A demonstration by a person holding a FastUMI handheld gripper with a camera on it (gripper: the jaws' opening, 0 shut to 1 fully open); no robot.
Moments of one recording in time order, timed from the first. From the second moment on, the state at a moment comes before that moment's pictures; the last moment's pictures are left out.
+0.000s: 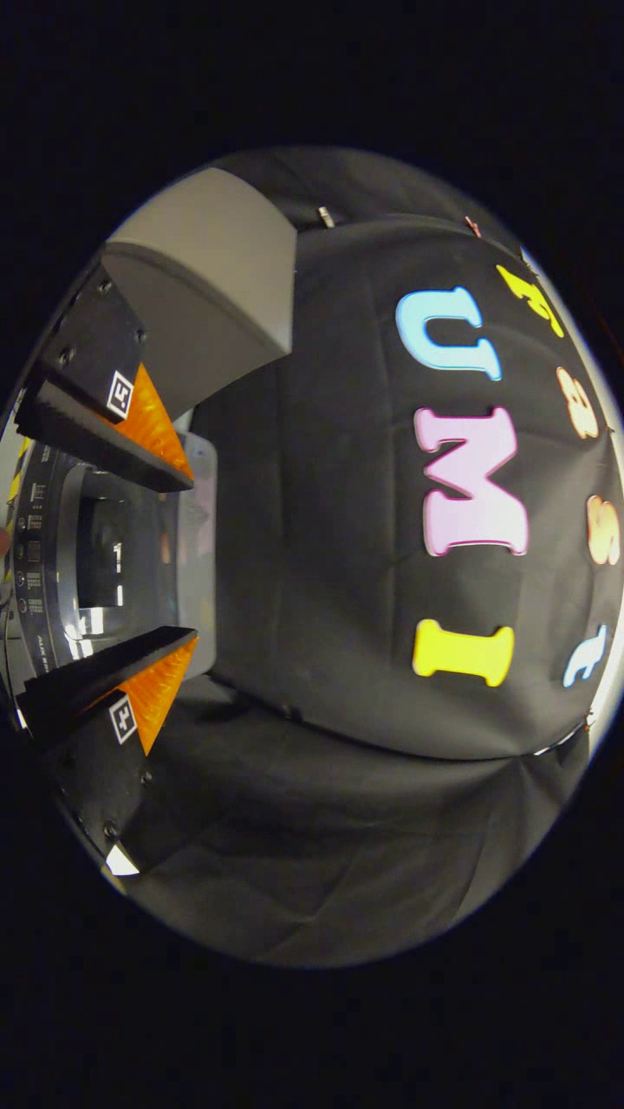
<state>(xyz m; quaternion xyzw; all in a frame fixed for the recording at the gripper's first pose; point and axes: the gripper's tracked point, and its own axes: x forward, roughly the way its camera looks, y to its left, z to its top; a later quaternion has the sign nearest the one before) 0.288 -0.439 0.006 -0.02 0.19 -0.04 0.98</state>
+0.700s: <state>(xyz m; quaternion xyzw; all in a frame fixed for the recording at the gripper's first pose) 0.207 -0.408 0.168 0.01 -0.02 -0.03 1.00</state>
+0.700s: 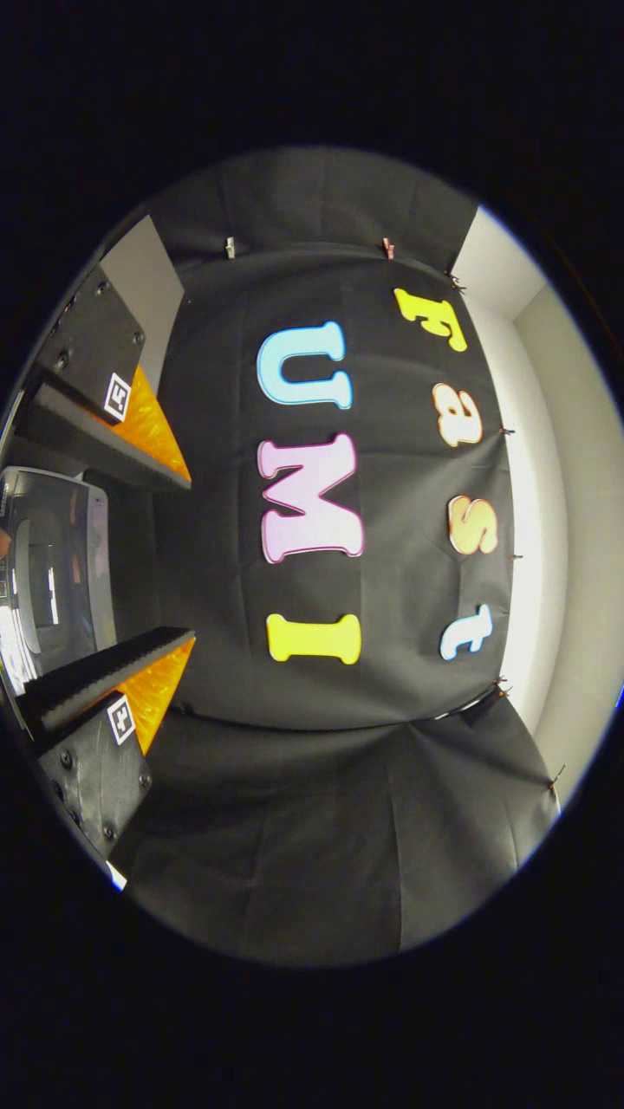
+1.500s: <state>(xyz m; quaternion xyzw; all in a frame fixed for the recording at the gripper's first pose) 0.171 -0.406 0.195 0.01 -0.05 -0.02 1.00</state>
